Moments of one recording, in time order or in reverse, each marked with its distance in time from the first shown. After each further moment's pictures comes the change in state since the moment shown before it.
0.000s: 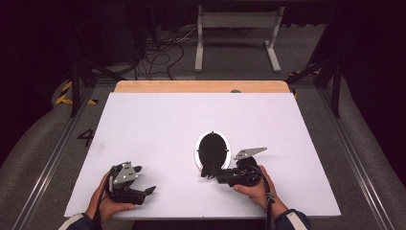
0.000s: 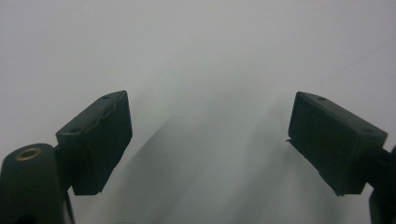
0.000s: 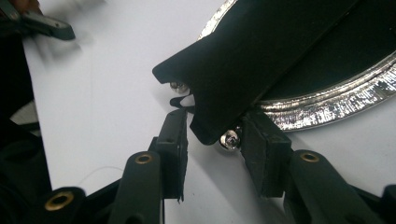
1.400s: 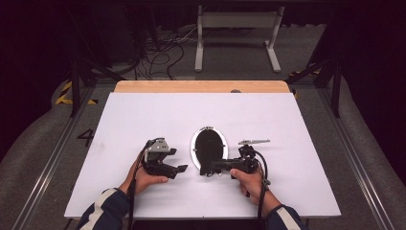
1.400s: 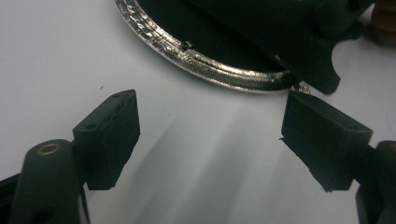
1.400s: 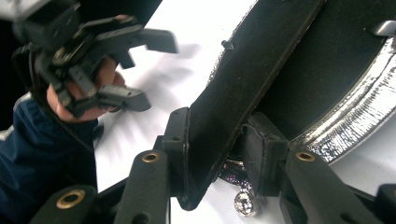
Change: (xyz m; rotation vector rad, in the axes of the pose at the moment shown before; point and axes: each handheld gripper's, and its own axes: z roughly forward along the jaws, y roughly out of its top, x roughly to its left) left arm 0.011 0.089 0.079 -0.064 -0.216 -0.082; right arm -0.032 0.012 0.015 -0.180 0.213 0.274
